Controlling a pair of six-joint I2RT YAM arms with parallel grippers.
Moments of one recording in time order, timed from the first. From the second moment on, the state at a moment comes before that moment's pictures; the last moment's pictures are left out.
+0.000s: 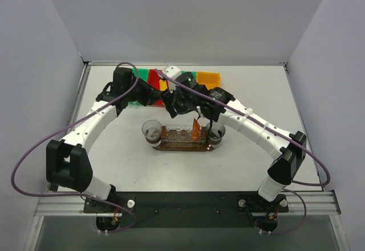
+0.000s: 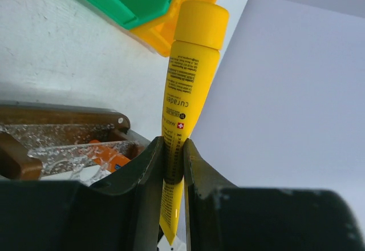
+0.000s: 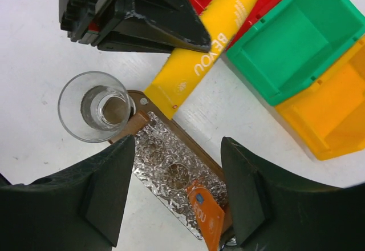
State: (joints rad) left arm -0.29 1.52 1.23 -0.34 0.39 -1.25; right arm 0.88 1.66 1.66 -0.63 0.14 0.04
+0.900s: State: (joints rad) left arm -0.32 1.41 1.12 -0.32 0.43 -1.46; right arm 1.07 1.84 1.76 -0.65 0.50 -0.17
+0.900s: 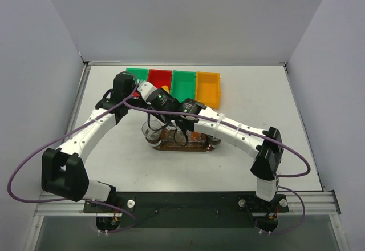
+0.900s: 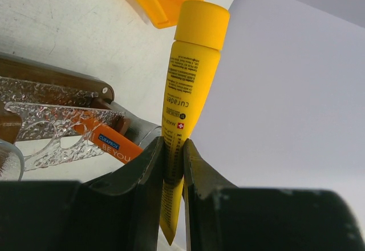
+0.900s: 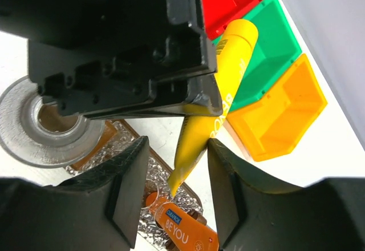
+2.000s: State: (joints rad) left arm -0.27 1.38 1.25 -0.36 0.37 -1.16; right arm 0.88 1.72 1.77 -0.75 0.30 0.02
